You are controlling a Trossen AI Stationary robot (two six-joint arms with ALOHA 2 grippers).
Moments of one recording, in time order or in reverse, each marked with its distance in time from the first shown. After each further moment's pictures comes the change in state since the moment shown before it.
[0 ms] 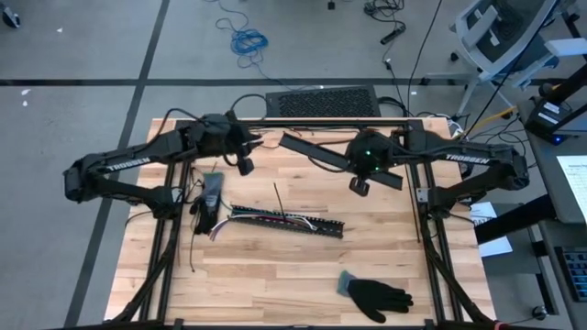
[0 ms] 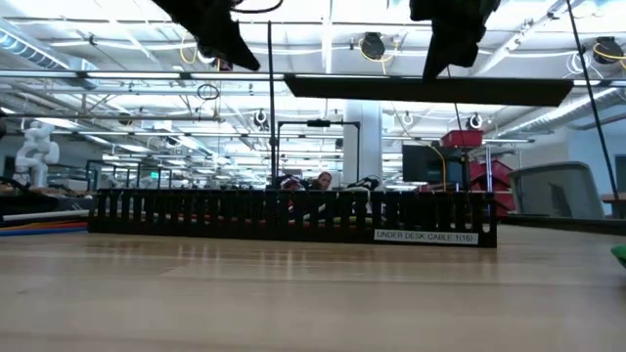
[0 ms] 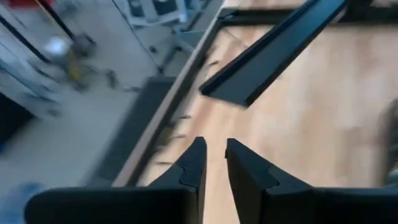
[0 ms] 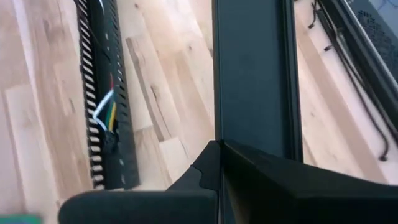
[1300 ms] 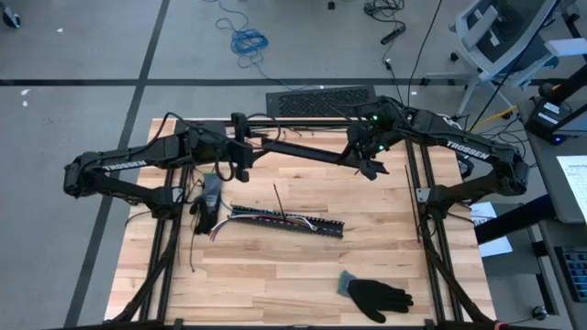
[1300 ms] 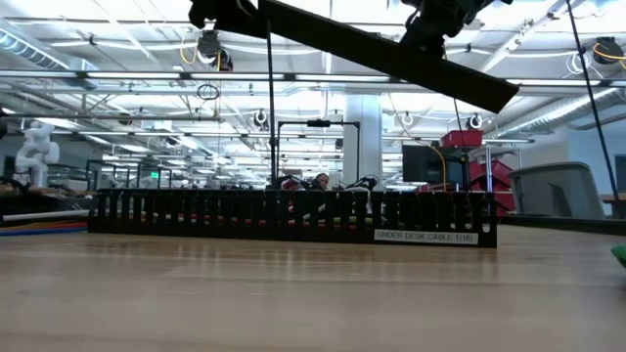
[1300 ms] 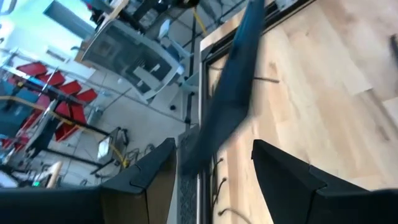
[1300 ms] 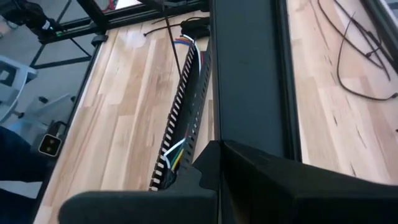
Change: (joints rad) left arm -0.134 -0.004 0.064 0.045 -0.053 0.548; right arm -0.283 -0.004 0.014 0.185 -0.604 -0.350
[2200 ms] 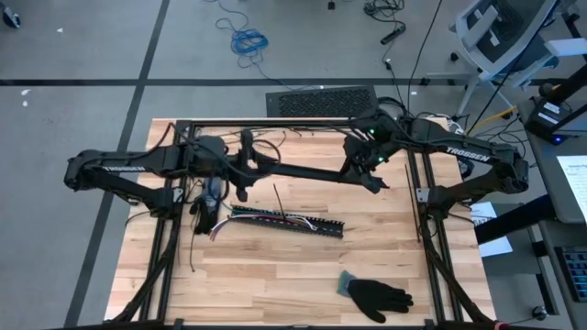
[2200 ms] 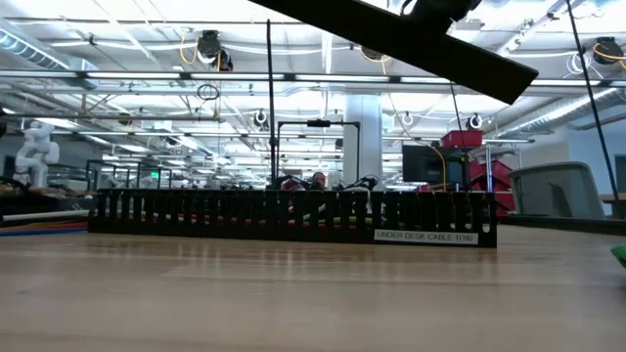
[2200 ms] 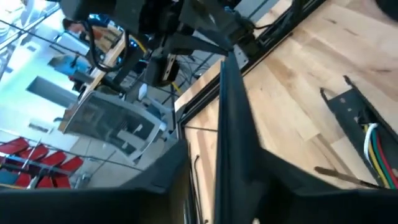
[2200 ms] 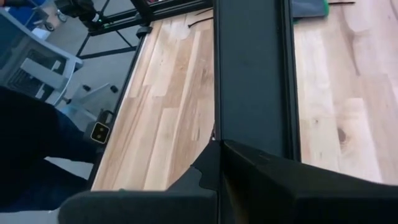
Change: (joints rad) left arm -0.169 0.008 0.000 0.082 0.075 0.088; right arm 0.132 0.000 0.000 -0.003 -0.053 0.091
